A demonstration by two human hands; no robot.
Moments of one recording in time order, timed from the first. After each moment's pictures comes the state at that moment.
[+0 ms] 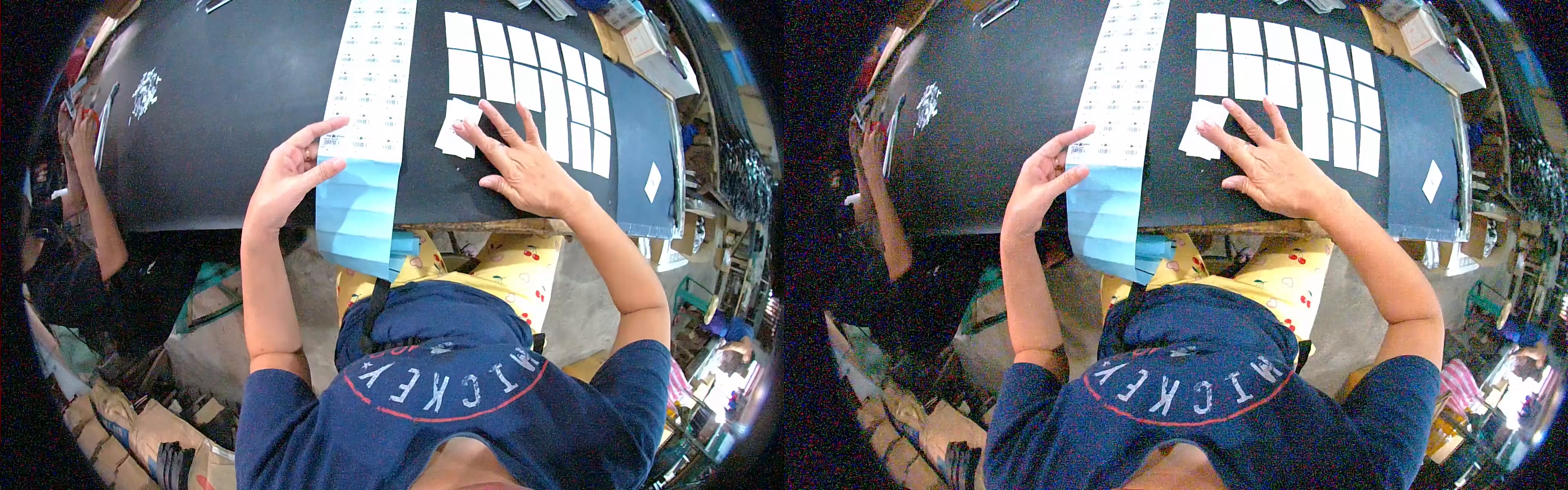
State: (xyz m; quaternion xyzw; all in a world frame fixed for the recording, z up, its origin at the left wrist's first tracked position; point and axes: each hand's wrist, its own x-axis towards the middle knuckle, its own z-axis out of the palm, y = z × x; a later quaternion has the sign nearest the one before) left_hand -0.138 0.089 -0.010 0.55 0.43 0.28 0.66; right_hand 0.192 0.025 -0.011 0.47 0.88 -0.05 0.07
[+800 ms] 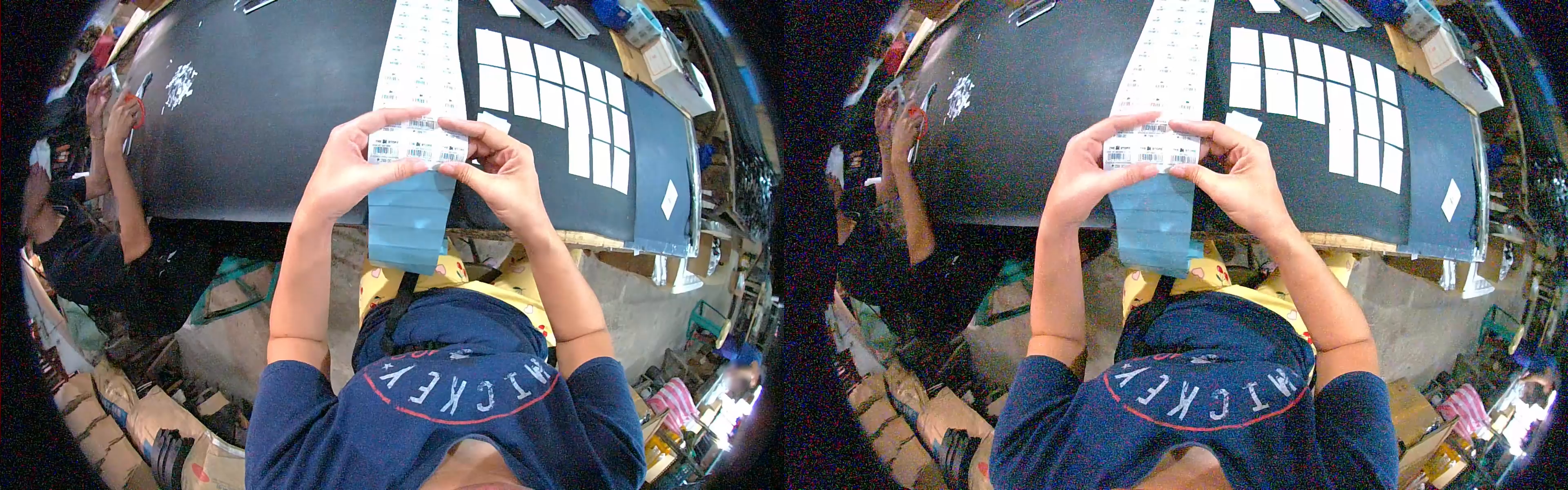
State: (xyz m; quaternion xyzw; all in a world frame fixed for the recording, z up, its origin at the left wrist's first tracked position) left_hand -0.101 0.086 0.019 0.60 0.34 0.34 0.64; right_hand 0.097 0.030 0.002 0.47 0.49 -0.53 -0.51
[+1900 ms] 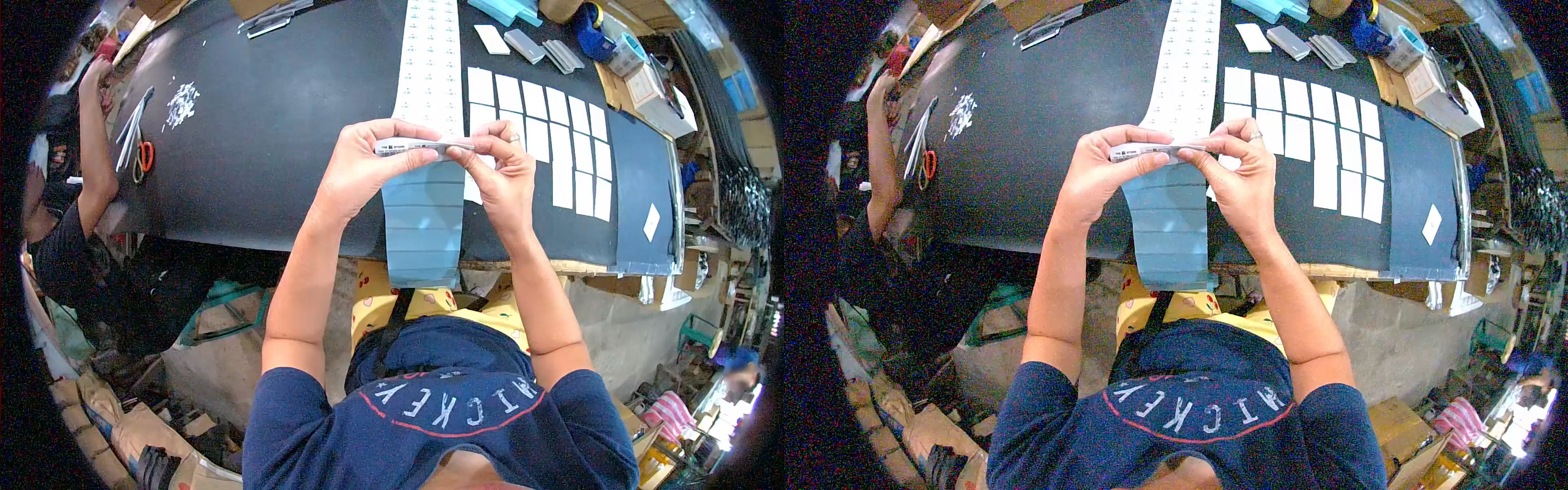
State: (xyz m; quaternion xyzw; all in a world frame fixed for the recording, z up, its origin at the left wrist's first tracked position) left_hand -0.081 0.116 0.029 0.58 0.36 0.35 0.64; right_hand 0.105 0.064 0.003 0.53 0.54 -0.29 -0.58
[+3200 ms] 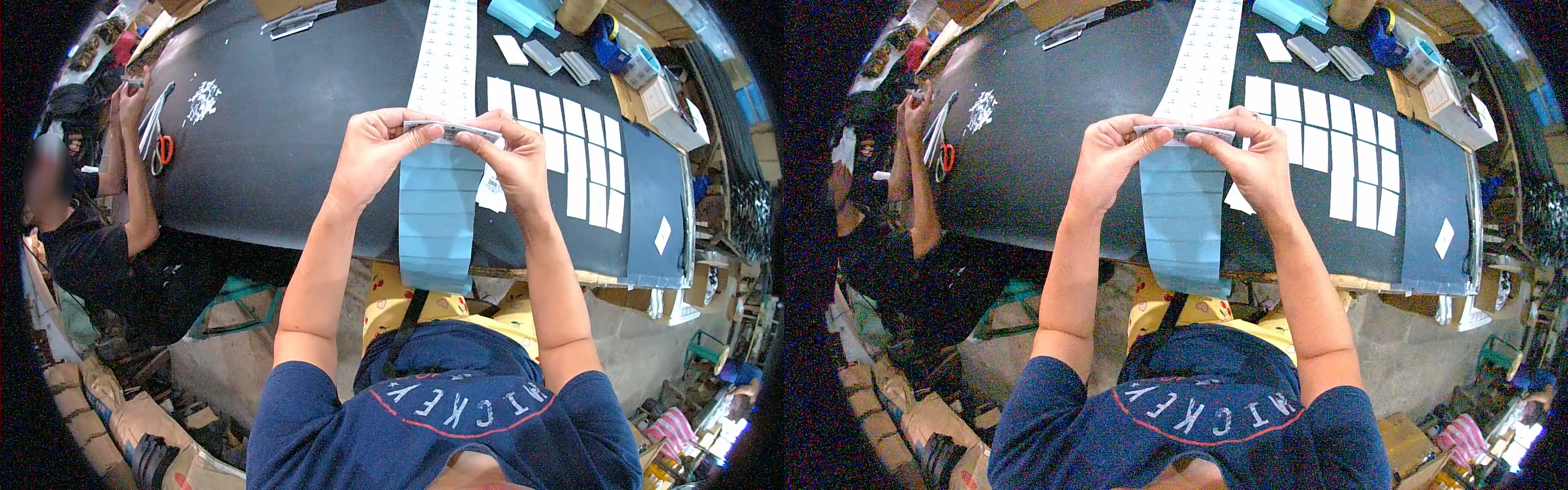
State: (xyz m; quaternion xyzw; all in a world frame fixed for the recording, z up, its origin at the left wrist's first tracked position) left_hand -0.083 0.132 0.029 0.56 0.36 0.42 0.62; right_hand 0.107 0.092 0.016 0.46 0.55 -0.41 -0.57
